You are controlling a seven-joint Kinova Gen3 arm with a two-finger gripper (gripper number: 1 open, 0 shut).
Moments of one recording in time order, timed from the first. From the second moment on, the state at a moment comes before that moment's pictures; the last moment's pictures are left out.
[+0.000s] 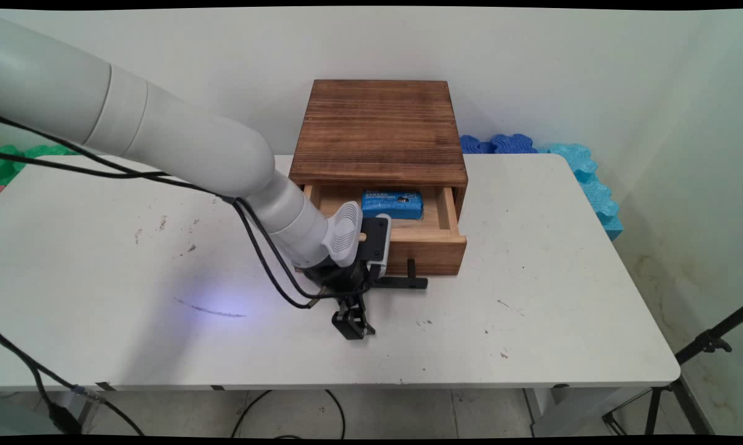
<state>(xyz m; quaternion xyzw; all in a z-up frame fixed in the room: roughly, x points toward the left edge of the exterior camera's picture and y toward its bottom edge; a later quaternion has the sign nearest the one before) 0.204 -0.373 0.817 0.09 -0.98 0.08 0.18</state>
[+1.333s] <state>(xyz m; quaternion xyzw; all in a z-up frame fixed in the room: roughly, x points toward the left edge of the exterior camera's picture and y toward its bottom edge) 0.194 -0.300 0.824 0.06 -0.98 0.05 0.19</state>
